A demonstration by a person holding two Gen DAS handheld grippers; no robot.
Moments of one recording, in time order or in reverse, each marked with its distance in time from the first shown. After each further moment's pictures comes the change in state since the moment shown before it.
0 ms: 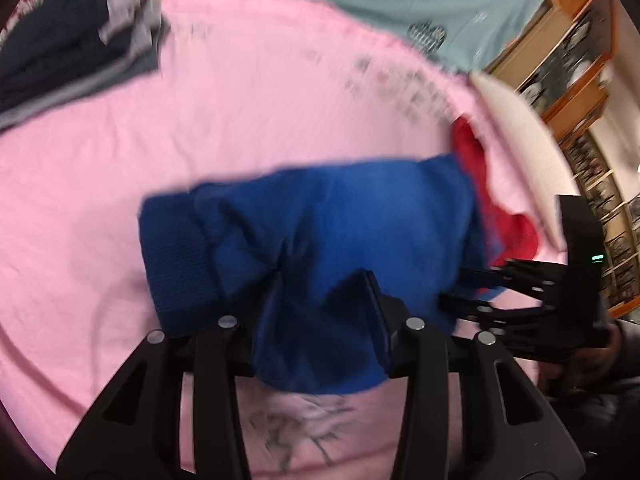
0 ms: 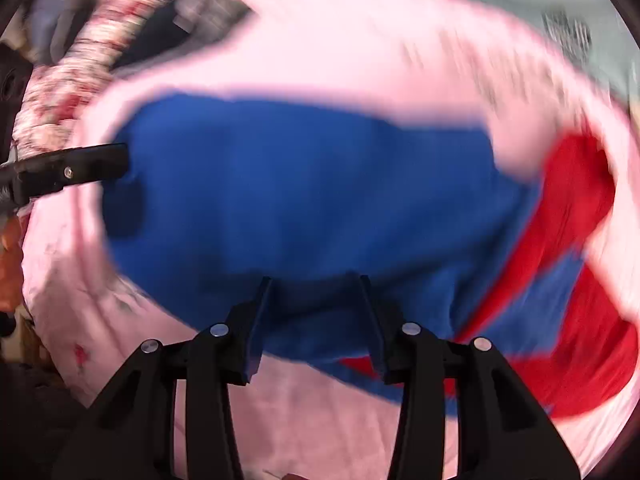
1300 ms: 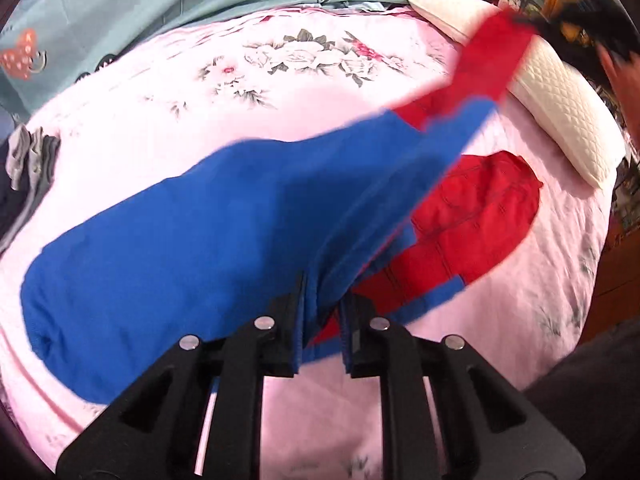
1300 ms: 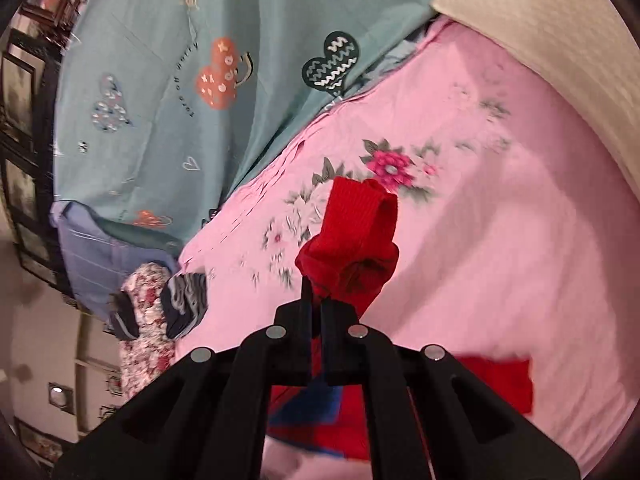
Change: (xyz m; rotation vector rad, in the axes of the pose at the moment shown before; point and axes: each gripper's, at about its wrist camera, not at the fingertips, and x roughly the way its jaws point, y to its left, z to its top) left arm 0.070 -0.269 -0.023 0.314 0.029 0.250; right arm -0.203 -0.378 -0.032 0.636 -0.397 0.381
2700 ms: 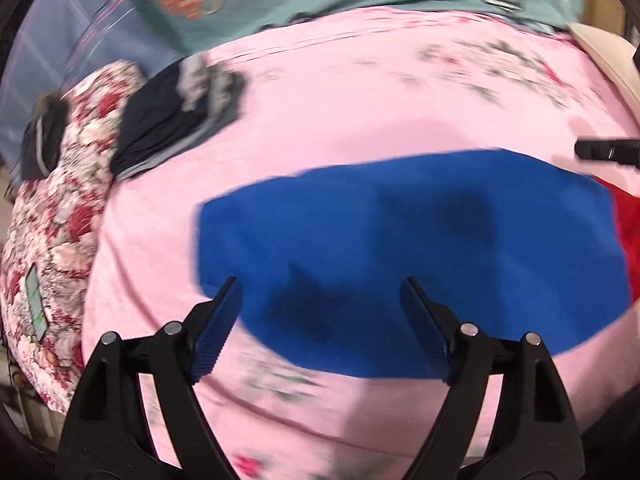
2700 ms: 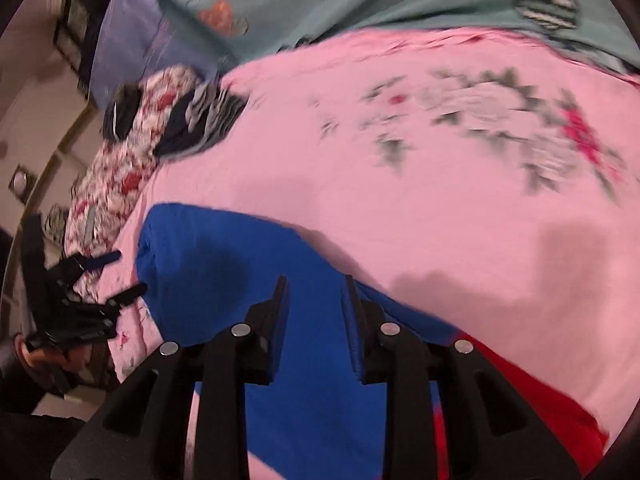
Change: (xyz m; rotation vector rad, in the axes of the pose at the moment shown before) left arm -0.034 0.153 -0.032 -0.273 0.029 0.476; right arm 0.244 0.142 -0.112 -0.663 0.407 0.011
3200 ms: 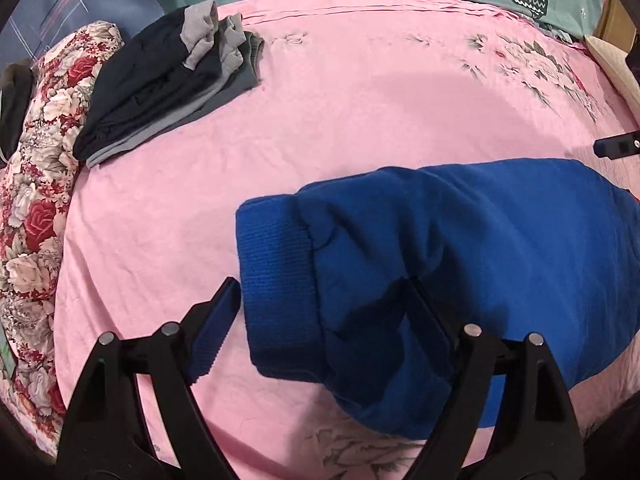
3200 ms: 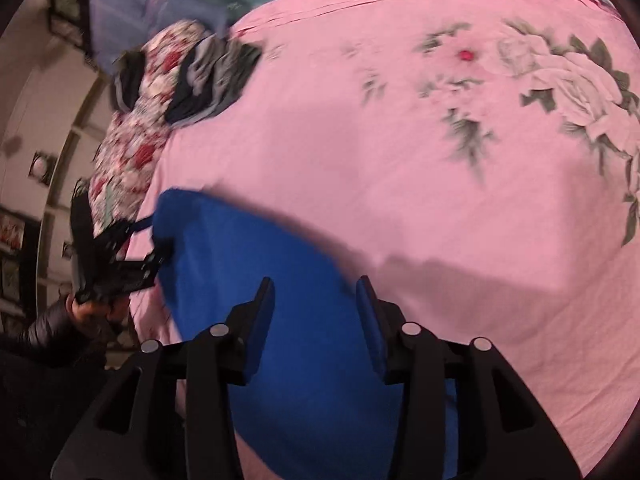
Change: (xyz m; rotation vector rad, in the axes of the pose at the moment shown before) left arm 0.083 0.070 0.011 -0.010 0.048 -0.133; right arm 0.044 -0.018 0.057 0.073 0.226 0.139
